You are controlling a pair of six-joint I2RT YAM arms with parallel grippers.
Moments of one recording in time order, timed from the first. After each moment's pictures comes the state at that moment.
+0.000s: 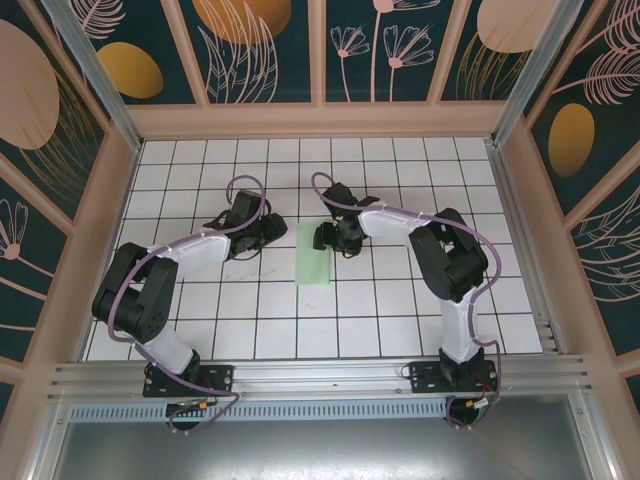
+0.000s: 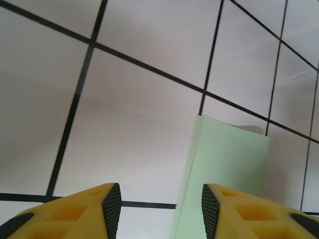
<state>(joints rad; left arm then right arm) -0.43 1.65 0.88 -0.10 0.08 -0.87 0.67 2.03 1.33 -0.56 -0.13 0.69</state>
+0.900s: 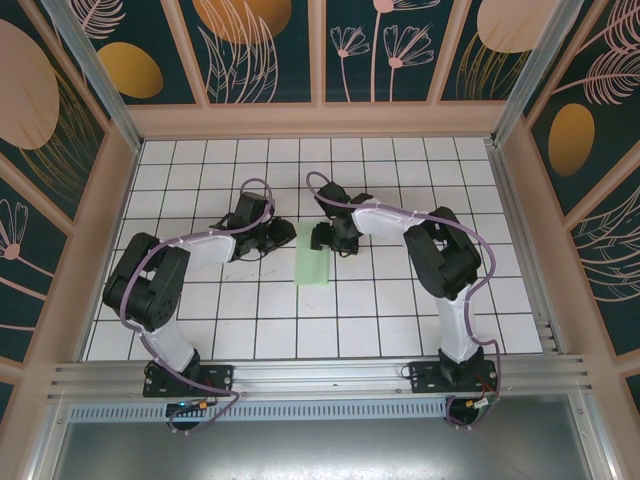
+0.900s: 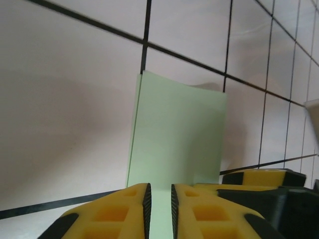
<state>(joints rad) -0.43 1.74 0.87 0.05 0.35 -0.85 0.69 2.07 1.40 -0.63 -0.09 0.70</state>
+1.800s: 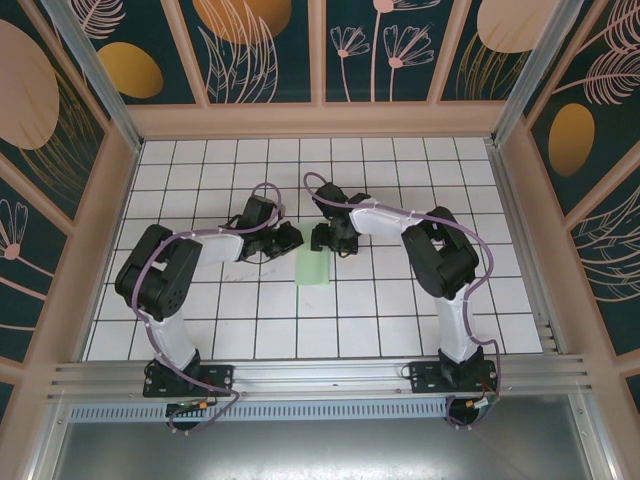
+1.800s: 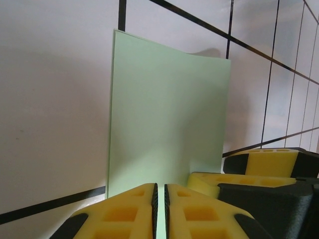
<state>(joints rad) -0.46 1.82 0.89 0.08 0.44 -0.84 0.69 2.08 1.42 -0.66 -0.07 0.67</state>
